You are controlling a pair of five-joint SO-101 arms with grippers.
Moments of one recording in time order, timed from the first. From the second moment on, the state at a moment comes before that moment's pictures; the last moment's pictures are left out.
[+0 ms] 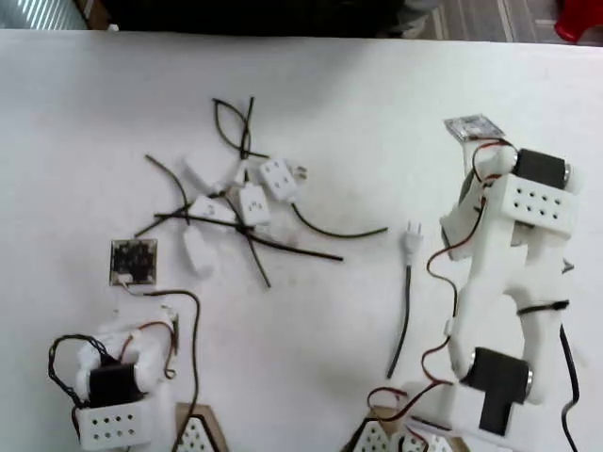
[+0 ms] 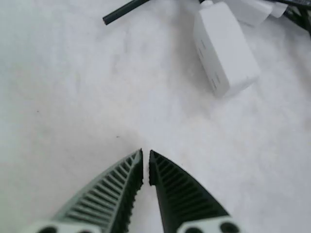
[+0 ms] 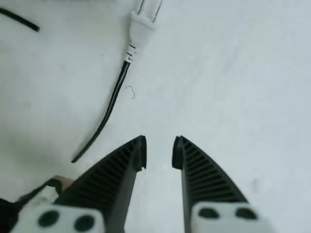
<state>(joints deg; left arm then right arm) -13.6 -103.6 97.2 74.1 -5.2 16.3 -8.9 6.7 95.7 38.9</state>
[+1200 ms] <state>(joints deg) -13.6 -103.6 97.2 74.1 -5.2 5.1 3.1 22.2 63.6 75.3</state>
